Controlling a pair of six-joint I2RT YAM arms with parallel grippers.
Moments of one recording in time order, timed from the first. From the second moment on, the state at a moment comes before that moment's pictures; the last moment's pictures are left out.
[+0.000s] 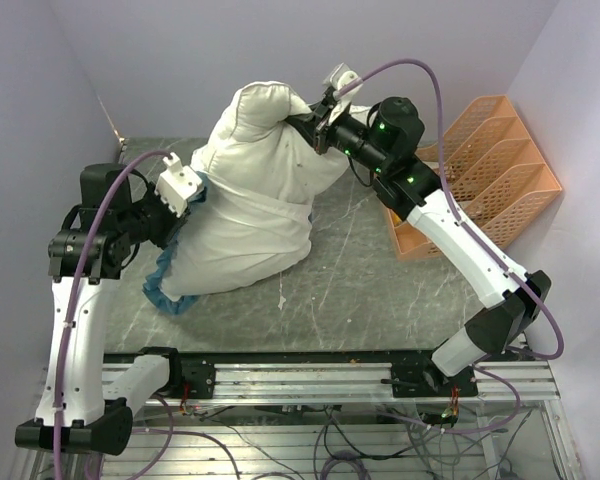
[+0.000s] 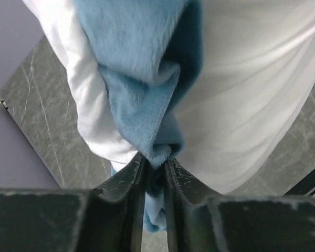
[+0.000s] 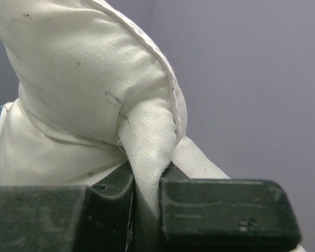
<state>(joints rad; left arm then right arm) -0.06 0.99 1.41 -1.04 0.42 0.63 0.65 1.57 1.70 0.03 -0.33 -0.19</state>
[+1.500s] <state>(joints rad) 0.40 1.17 1.89 -1.36 0.75 1.12 0.60 1.63 1.75 0.33 -0.35 0.20</state>
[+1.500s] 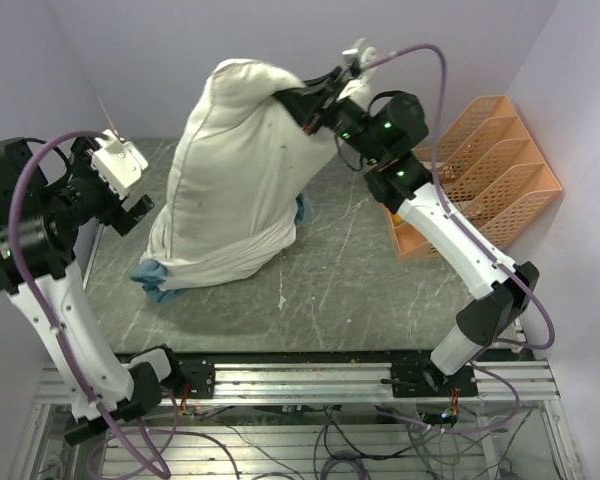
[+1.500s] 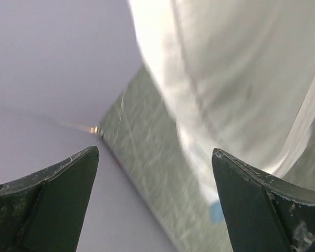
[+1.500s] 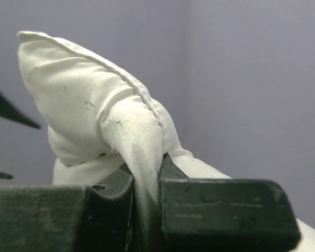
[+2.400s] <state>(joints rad) 0.18 1.12 1.60 -0.67 1.06 0.32 0.90 1.81 2.02 0.22 -0.47 0.06</state>
